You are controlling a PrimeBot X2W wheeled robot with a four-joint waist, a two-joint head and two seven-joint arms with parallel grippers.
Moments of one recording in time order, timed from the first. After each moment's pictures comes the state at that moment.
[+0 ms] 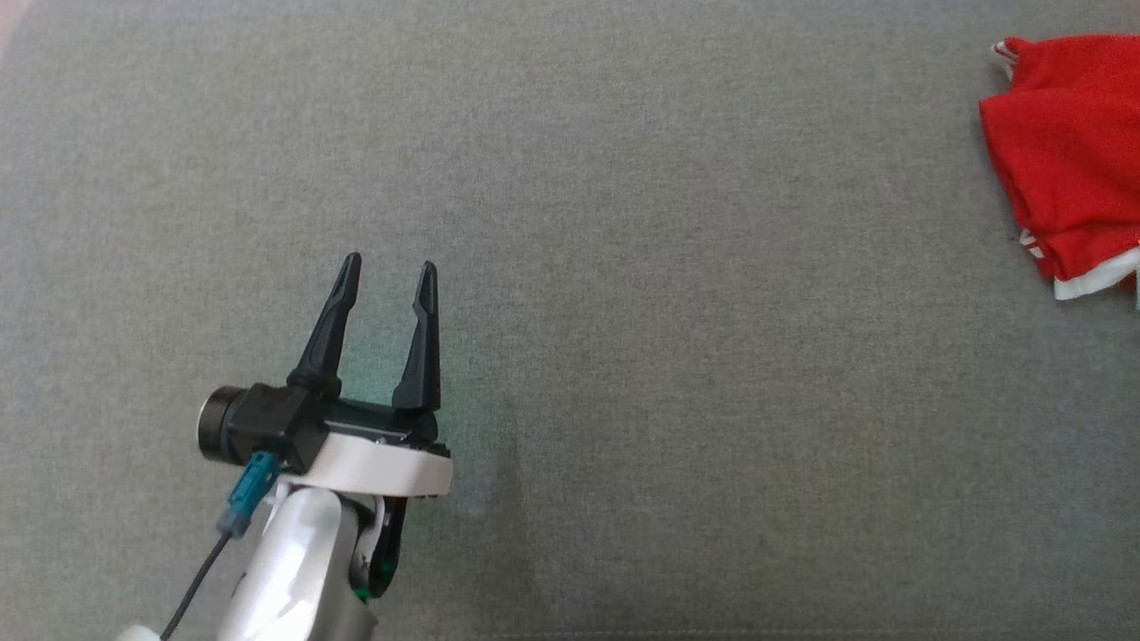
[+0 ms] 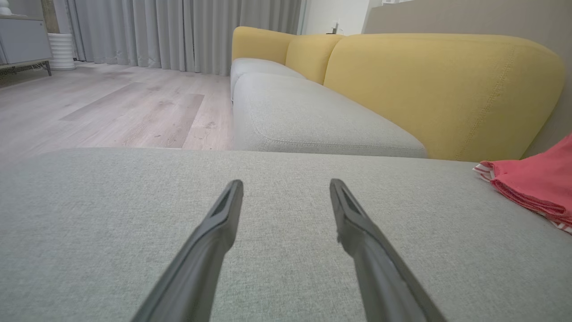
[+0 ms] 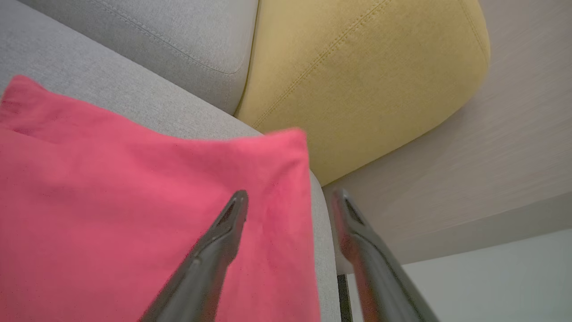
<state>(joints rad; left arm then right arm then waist) -0.27 0.05 -0.25 0.25 -0.23 -0.05 -0.25 -0.83 -0.65 0.04 0.91 -0.24 0.13 0.03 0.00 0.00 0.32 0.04</state>
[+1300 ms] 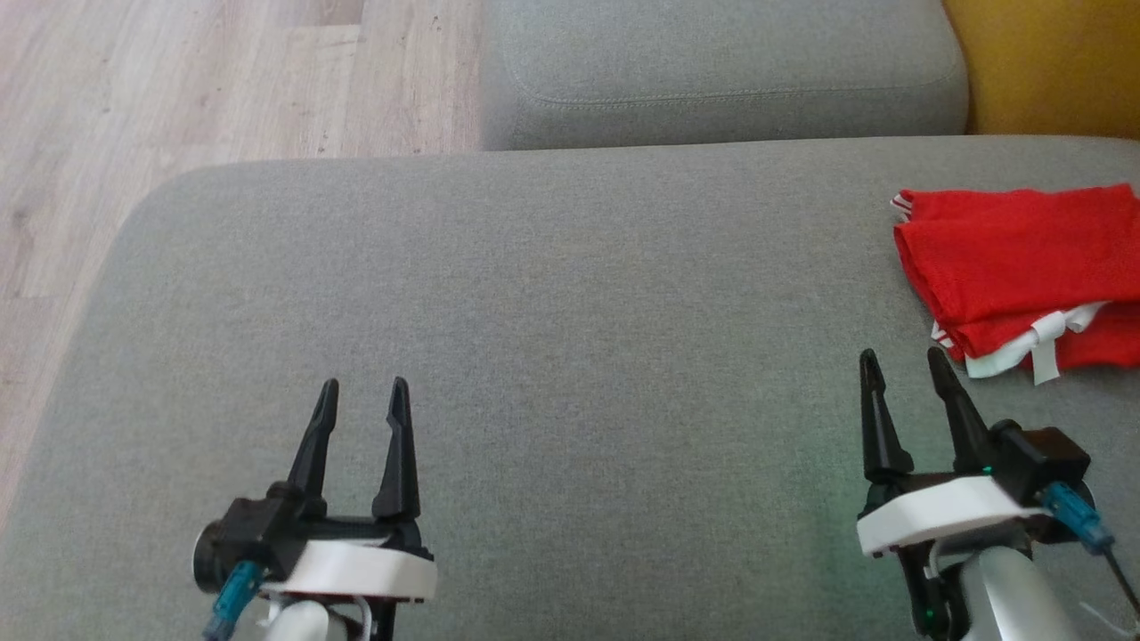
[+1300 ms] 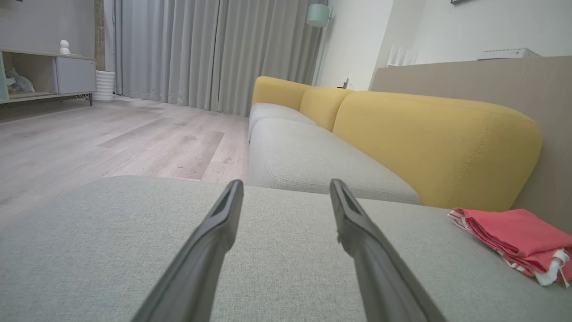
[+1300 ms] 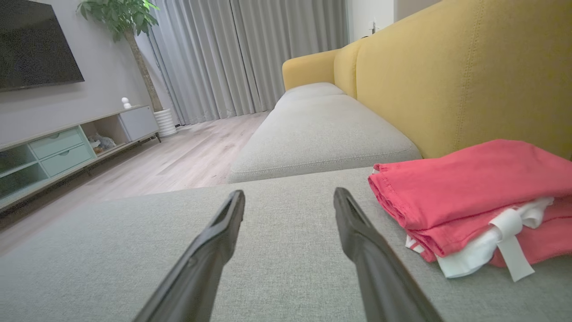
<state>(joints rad) -0.05 0.05 -0.22 0.22 -0.30 -0.03 -0.26 -0.09 -0.05 0.03 0.34 0.19 0.13 -0.24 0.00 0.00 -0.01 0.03</state>
